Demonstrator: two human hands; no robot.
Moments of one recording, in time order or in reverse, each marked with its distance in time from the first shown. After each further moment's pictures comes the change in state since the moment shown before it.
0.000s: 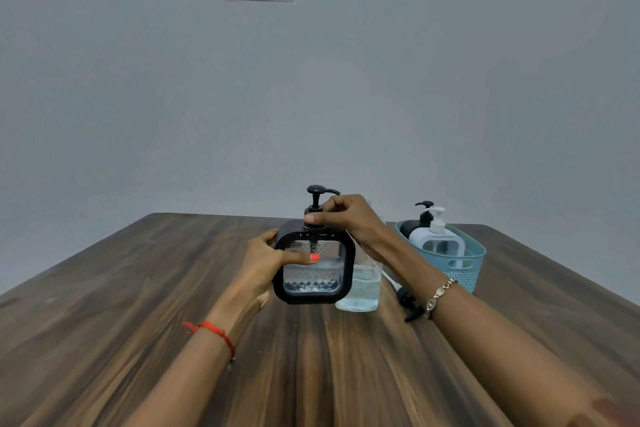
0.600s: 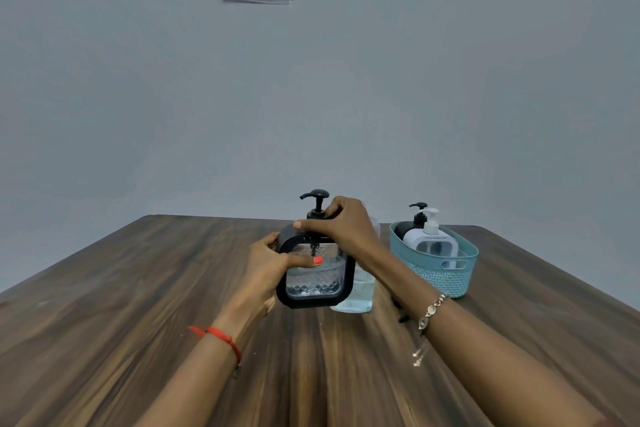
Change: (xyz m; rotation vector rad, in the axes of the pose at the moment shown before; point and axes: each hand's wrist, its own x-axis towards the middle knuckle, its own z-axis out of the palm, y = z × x) left_hand -0.005 -0.006 0.014 0.018 0.069 0.005; right_hand -0.010 0.006 0.012 -0.125 0.246 -0.052
